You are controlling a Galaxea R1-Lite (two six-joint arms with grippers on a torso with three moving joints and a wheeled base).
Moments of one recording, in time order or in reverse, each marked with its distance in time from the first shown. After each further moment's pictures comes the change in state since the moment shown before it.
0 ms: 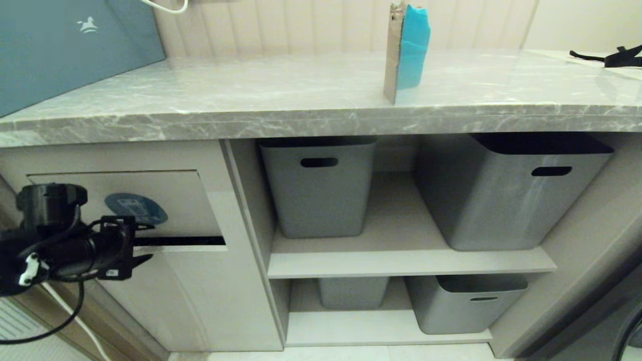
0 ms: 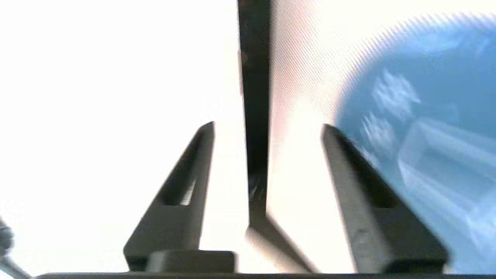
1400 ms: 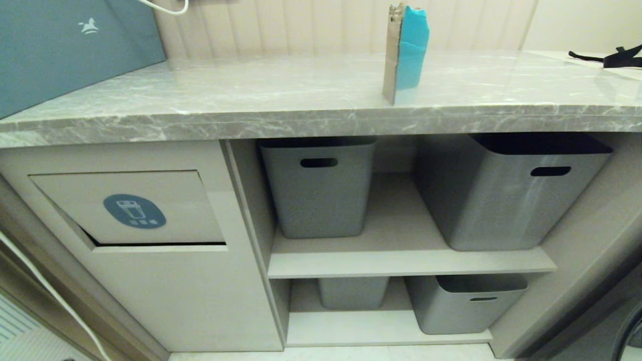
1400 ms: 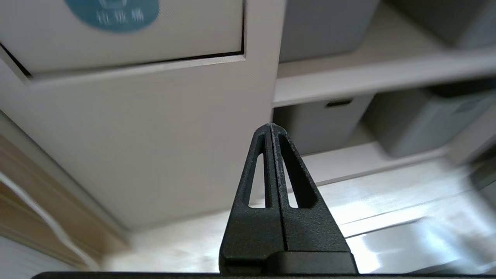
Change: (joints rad) left arm -0.131 -1.363 0.692 0.155 -0.123 1.460; right arm 0.001 0.000 0.000 0.000 0.000 0.000
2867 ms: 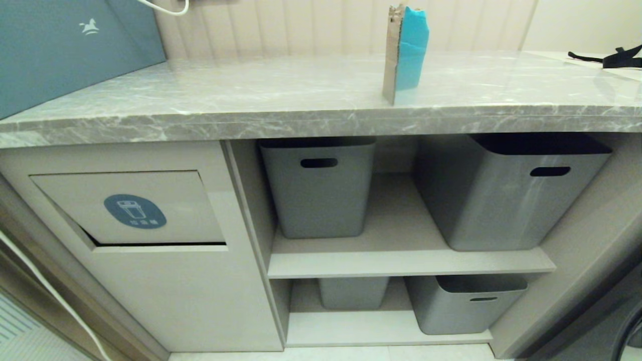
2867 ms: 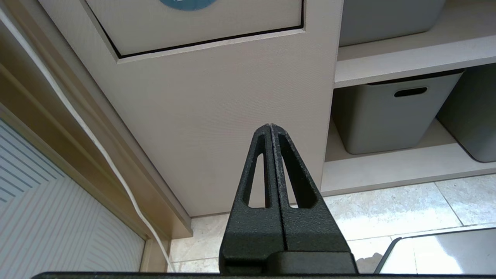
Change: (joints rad) left arm -0.039 -0.389 0.064 0.274 0.241 0.077; right arm 0.000 0.000 0.000 0.000 0.001 -0.006
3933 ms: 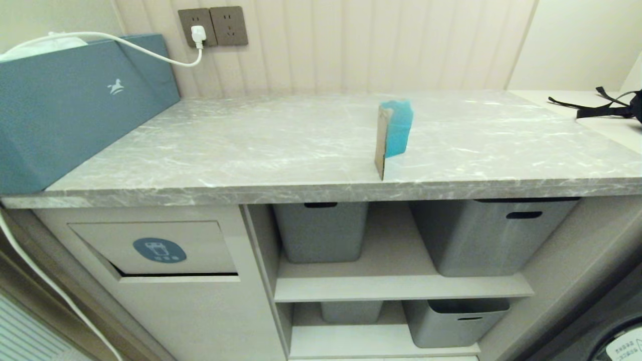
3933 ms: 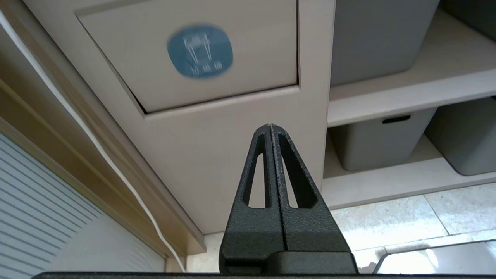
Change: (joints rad) left arm 0.000 -0.001 0.002 -0.006 -0.023 0.030; right arm 0.000 0.000 0.000 0.000 0.000 -0.008
